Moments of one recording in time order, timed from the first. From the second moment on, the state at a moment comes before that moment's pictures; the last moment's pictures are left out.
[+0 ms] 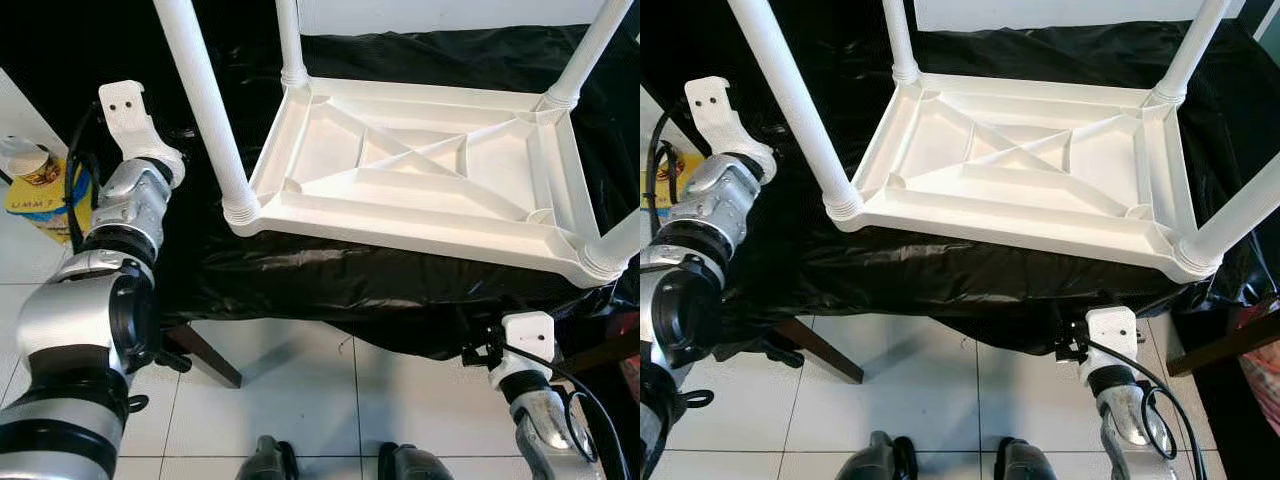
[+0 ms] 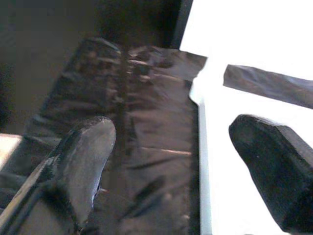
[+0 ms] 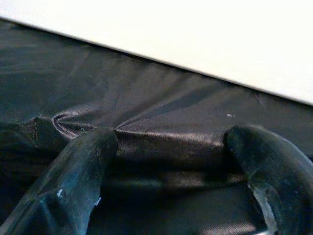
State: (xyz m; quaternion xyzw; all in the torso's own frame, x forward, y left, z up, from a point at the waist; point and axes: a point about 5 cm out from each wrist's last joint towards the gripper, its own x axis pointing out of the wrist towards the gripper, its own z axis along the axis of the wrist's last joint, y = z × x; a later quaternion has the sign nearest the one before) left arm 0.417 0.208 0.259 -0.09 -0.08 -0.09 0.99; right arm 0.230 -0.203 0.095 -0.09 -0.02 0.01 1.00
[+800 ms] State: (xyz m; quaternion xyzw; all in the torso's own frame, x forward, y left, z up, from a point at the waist) left arm 0.403 0.207 0.217 -0.20 -0.03 -0.12 0.97; right arm 0.262 -0.206 0.119 -0.13 -0.02 0.05 0.99
